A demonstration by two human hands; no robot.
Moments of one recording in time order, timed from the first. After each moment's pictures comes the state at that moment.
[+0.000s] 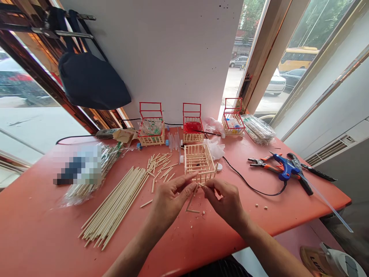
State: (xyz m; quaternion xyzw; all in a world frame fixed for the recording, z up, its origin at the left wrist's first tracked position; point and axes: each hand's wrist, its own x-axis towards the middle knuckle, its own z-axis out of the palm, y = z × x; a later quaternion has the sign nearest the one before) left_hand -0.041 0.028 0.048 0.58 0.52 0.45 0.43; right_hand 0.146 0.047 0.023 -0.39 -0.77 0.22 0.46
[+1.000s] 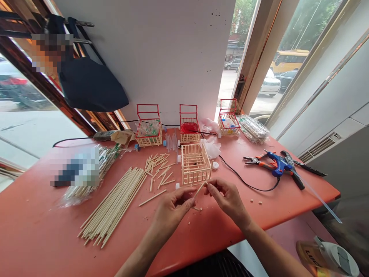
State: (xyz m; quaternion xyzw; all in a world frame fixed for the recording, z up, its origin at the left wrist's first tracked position) left_hand -0.033 0.005 0.016 0.58 0.51 0.44 0.47; right_hand 0.167 0.038 0.010 -0.43 -0.69 0.39 0.43
